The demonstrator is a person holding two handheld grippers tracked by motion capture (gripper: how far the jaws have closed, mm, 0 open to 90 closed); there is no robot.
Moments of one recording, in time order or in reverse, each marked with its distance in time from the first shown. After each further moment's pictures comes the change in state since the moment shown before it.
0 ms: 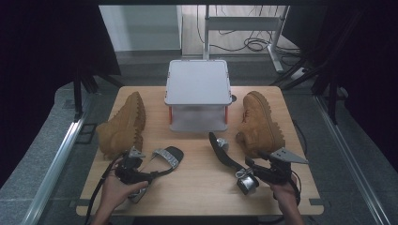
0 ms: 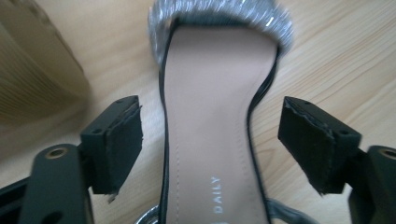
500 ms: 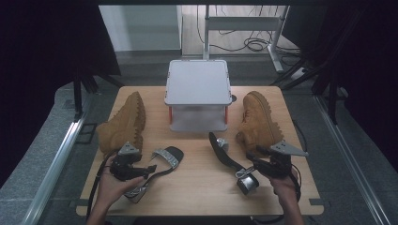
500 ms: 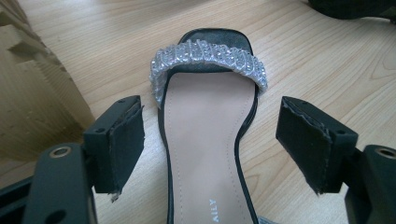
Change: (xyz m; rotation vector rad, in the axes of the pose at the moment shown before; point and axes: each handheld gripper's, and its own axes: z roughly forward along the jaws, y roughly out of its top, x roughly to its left) left arm 0.009 0.002 -0.013 -0.117 -0.051 -0.008; right arm 0.004 0.026 0.002 0.021 -0.020 0.001
